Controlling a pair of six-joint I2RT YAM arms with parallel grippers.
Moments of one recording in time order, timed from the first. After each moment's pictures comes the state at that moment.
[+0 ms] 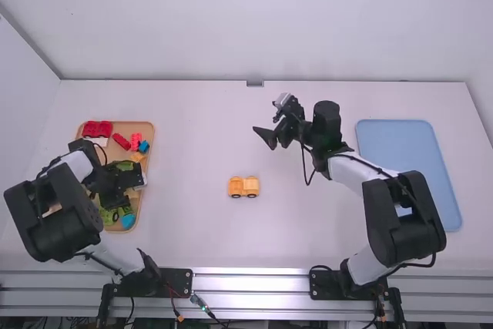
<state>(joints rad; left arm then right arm) 0.61 1.71 0.91 -0.75 0.10 1.73 0.27 1.69 0.82 0.57 -0.72 -0.24</state>
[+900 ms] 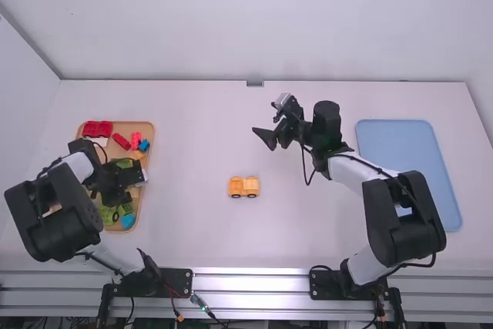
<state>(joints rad) 0.61 1.71 0.89 -0.67 0.14 1.68 0.27 1.69 0.82 0.57 -0.74 -0.21</state>
